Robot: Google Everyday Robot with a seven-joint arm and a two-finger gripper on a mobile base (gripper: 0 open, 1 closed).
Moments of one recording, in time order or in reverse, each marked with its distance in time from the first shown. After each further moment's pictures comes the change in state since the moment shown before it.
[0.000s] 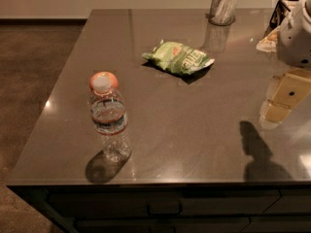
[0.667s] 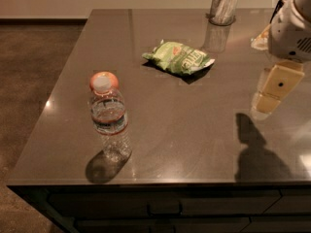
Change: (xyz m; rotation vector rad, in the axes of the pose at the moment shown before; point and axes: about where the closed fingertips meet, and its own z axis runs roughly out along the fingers) arm -0.004 -0.018 0.011 -0.026 -0.008 0.036
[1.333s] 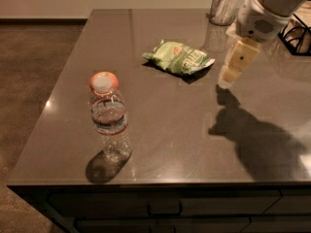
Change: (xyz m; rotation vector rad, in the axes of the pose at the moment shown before) arm -0.045 -0.085 0.047 -0.023 -0.114 0.044
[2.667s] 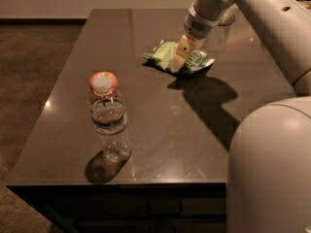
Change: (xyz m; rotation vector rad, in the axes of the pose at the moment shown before) arm -0.087 -0.101 0.116 0.022 -0.017 0.150
